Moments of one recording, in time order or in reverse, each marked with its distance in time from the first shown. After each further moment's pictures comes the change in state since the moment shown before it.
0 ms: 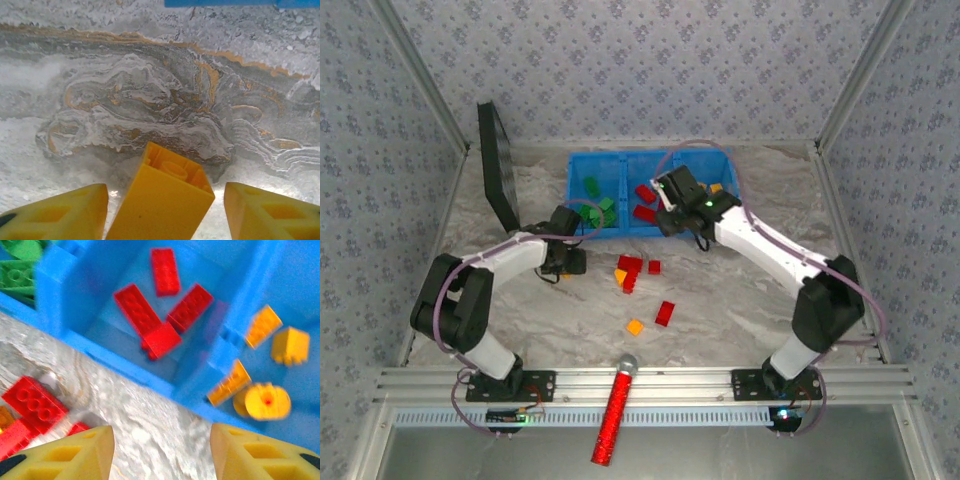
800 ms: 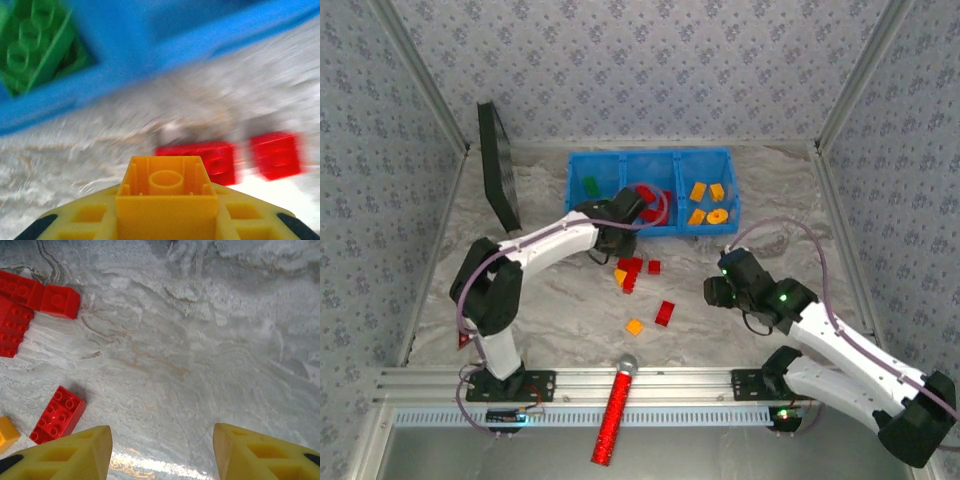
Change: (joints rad) left arm -0.340 0.198 0.516 -0.218 -0.053 0.012; right arm 0.058 -0.757 -0.694 -0.097 -0.045 0.524
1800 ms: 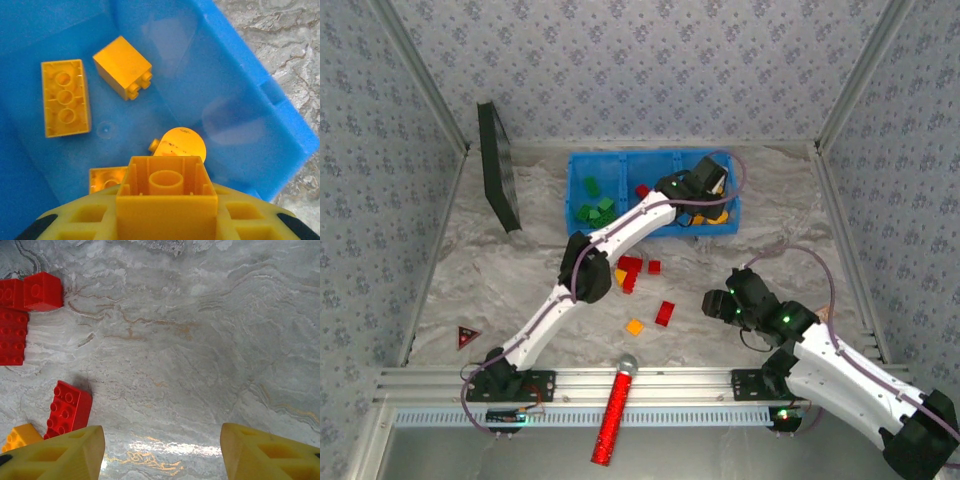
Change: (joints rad) left arm -0.111 0.864 1.240 -0.032 0.111 0.047; right arm -0.027 -0.129 -0.229 0.137 -0.122 0.282
